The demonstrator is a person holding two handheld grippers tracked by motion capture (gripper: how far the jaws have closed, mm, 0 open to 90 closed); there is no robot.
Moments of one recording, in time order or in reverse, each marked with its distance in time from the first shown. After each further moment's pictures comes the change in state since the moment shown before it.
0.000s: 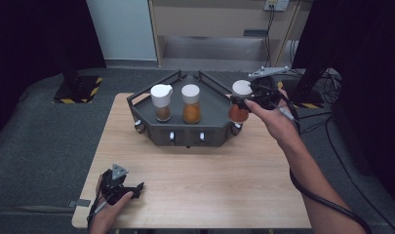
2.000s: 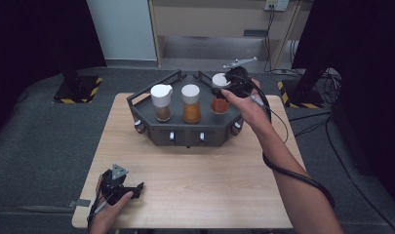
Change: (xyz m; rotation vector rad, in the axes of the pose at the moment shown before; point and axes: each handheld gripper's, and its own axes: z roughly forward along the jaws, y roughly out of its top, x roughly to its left) left arm -0.001 0.000 0.000 0.000 0.002 -0.003; right arm 0.007 0.028 0.076 0.021 0.008 0.005
